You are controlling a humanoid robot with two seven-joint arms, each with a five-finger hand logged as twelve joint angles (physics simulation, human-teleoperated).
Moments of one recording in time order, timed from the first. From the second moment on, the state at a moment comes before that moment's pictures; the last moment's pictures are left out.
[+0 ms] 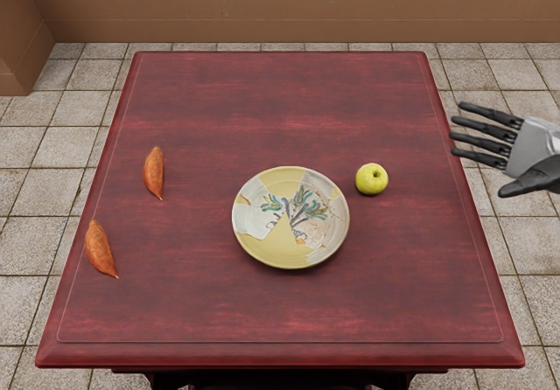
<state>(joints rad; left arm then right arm) -0.07 0.00 -0.06 -0.29 -0.08 -0.04 0.09 0.15 -0.75 1.49 1.40 -0.06 0.61 -0.61</state>
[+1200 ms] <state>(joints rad) -0.07 0.00 -0.06 -0.29 -0.08 -0.04 0.09 0.90 -0.63 0.42 1.57 -1.04 -0.12 -0.61</state>
